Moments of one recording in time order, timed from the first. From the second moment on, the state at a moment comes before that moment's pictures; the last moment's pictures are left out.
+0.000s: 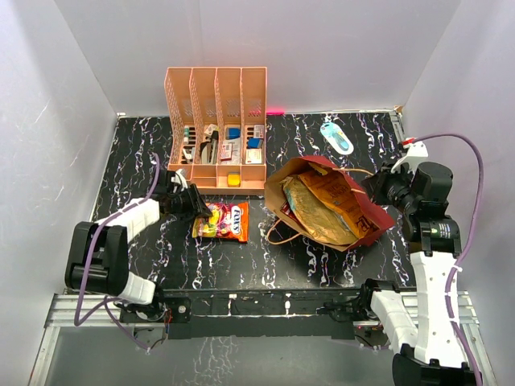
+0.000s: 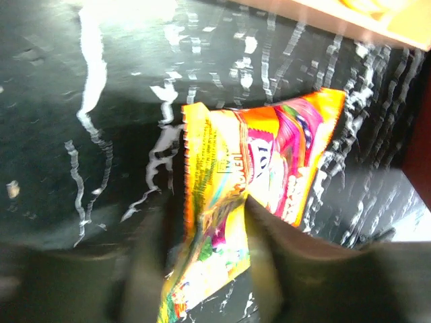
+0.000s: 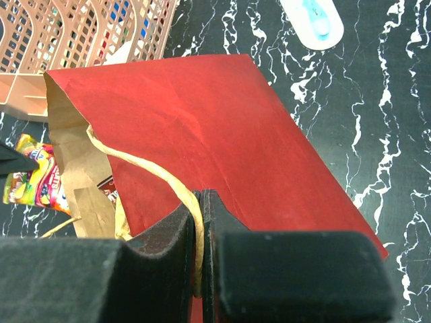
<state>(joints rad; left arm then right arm) -0.14 1.46 0.71 -0.25 0.45 -0.53 -0.12 0.75 1.02 -0.68 -0.37 0.13</state>
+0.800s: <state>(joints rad) -0.62 0.95 0.87 -0.35 0.26 -0.70 -0.11 0.71 0.94 -0.60 -0.37 0.12</state>
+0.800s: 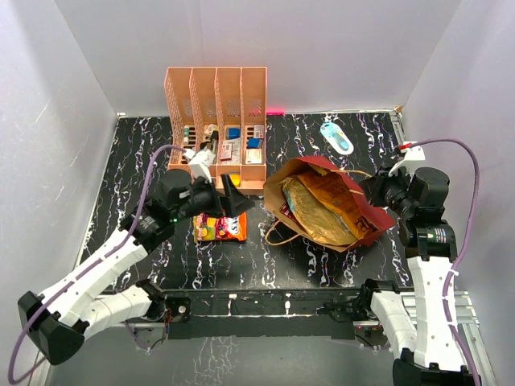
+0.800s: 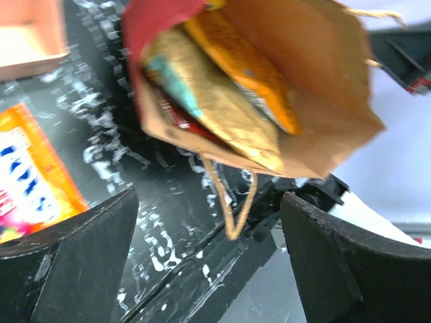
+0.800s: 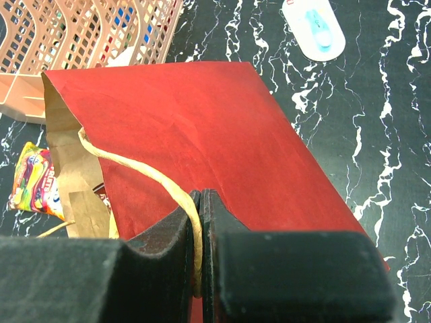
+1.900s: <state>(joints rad) -1.16 1.80 1.23 0.25 -0.40 -0.33 -0.11 0.75 0.99 -0.60 -0.40 0.11</state>
